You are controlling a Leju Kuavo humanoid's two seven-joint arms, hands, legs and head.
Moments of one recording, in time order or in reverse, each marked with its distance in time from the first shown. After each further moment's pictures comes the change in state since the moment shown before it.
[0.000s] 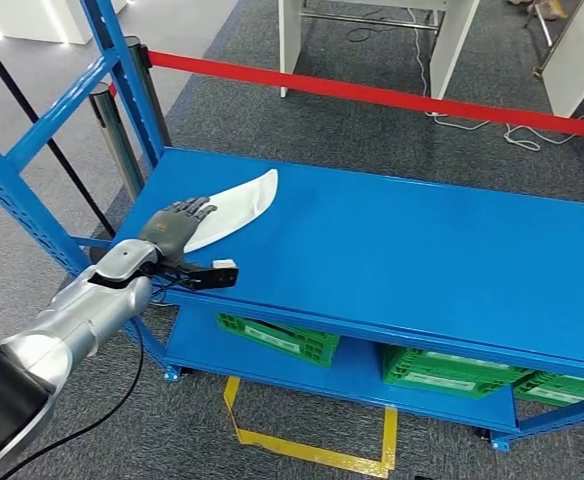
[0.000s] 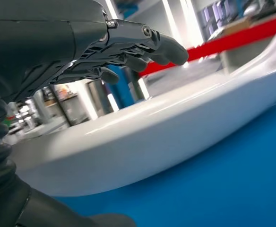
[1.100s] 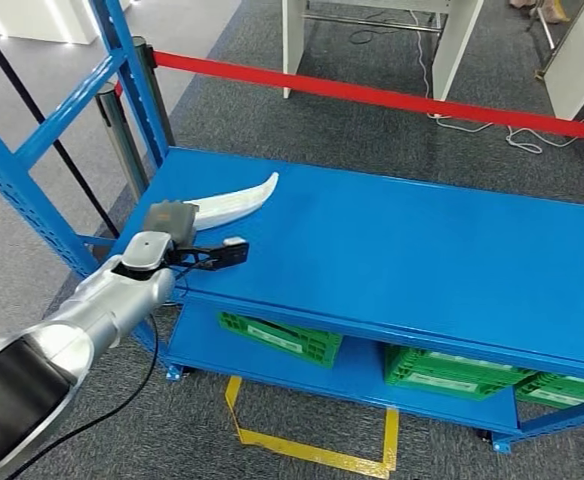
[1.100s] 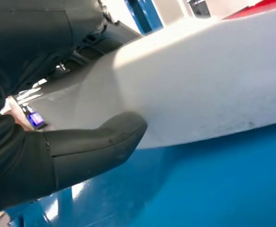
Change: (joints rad) left arm -0.034 -0.079 0.006 0.033 -0.052 -0.064 0.373; right arm -0.004 0.019 -0.002 0.000 -0.028 -0.046 0.040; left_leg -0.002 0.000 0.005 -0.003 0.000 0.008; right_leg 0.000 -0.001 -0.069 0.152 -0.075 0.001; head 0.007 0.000
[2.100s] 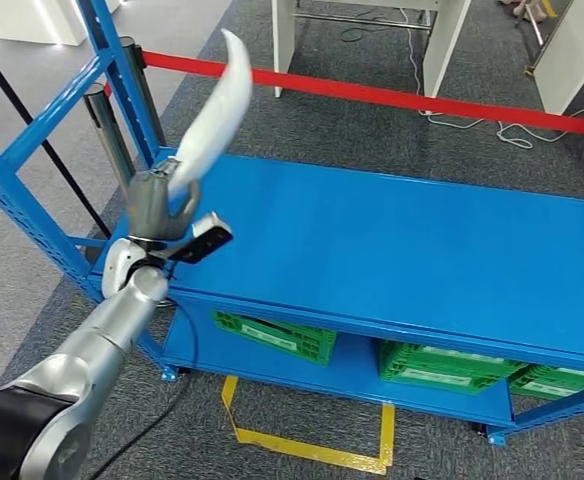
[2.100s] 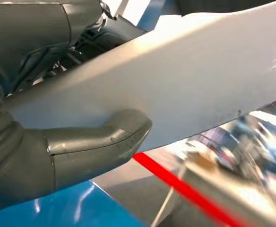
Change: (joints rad) left arm 0.228 -0.060 0.715 -0.292 0.188 0.506 -0.897; right arm 0.001 0.002 -0.001 0.000 0.008 -0.038 -0.034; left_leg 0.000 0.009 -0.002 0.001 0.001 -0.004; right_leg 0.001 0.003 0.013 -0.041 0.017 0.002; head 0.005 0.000
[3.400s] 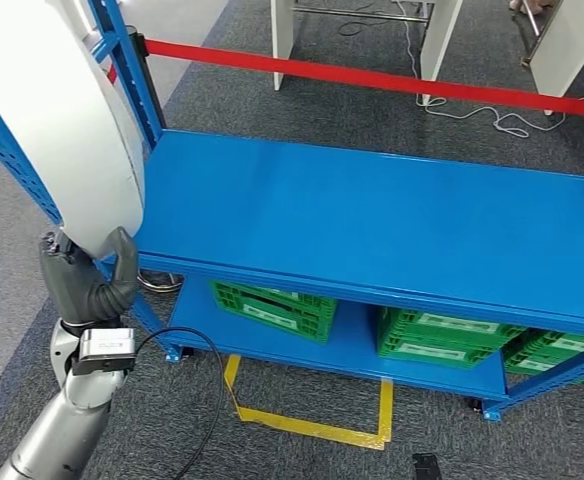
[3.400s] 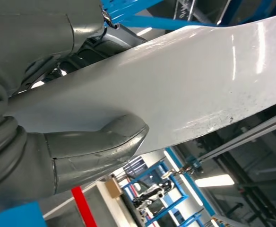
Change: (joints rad) left arm 0.518 0.161 -0.214 -1.044 0.357 -0.001 -0.003; right arm -0.026 -0.028 0.110 -0.042 0.133 -0.239 -0.200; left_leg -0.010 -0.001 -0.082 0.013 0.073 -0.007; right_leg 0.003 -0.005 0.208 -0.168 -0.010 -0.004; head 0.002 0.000
